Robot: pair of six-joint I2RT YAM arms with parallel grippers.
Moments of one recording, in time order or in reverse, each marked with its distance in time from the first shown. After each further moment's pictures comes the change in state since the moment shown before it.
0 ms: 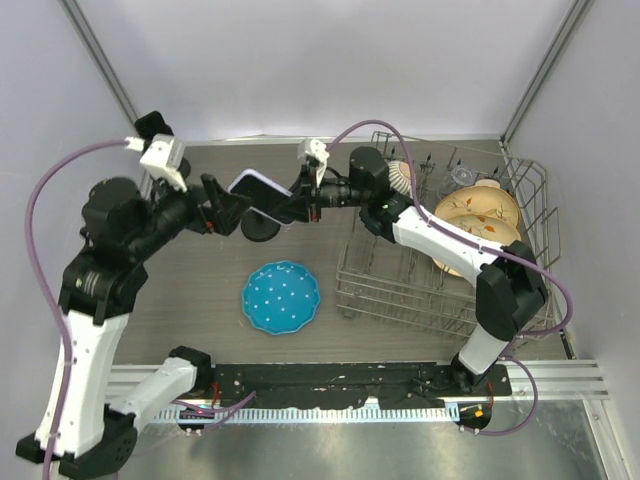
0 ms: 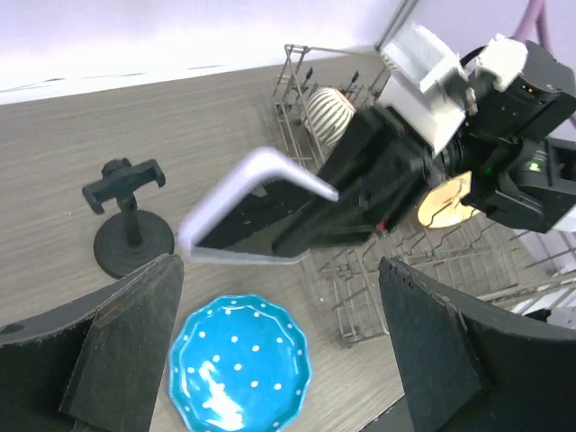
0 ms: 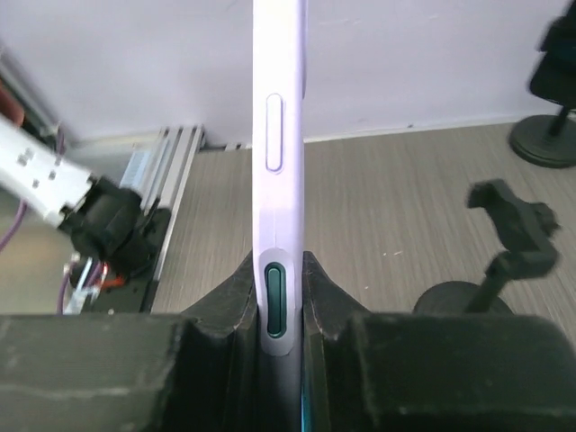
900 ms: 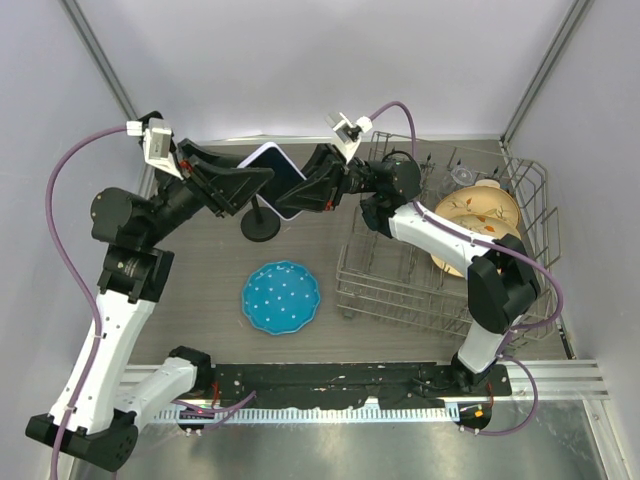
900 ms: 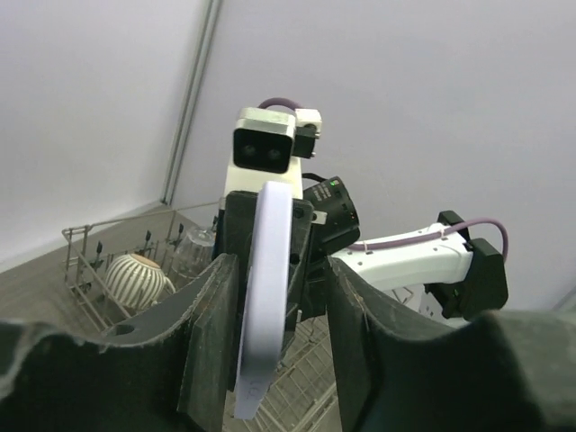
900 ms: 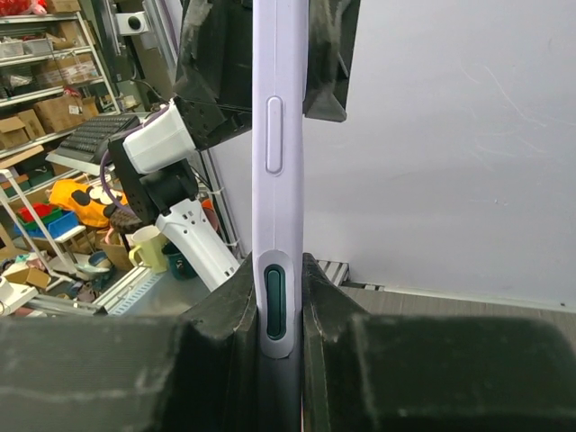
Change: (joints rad) left arm 0.008 -0.048 -0.325 0.929 0.364 -0.437; right arm -0.047 0.057 0.001 0.986 -0.172 0.951
